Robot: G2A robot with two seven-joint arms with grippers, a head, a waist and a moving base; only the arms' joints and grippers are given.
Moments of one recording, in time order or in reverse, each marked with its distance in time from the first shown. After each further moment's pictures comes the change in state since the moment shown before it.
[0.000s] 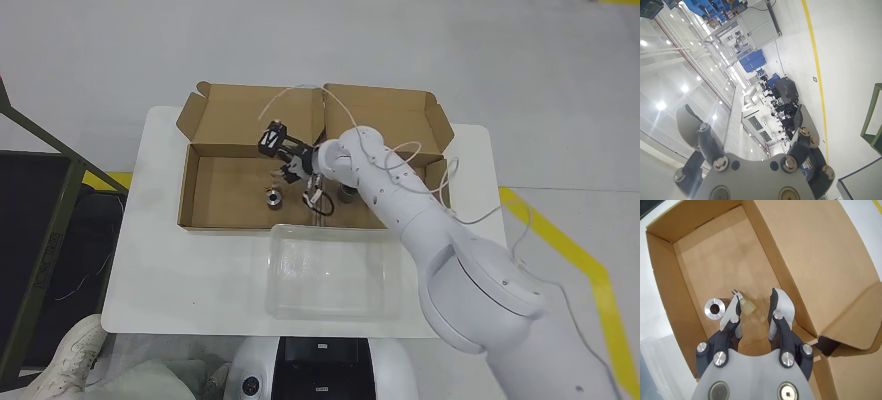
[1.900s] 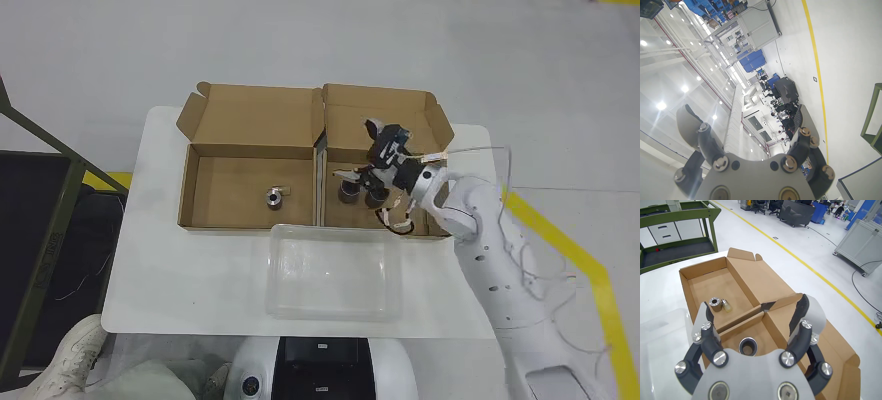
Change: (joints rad) left arm 0.000 0.000 0.000 0.000 0.000 0.000 0.000; right arm -0.778 0.537 0.765 -1.318 -0.352 -0.005 -0.038
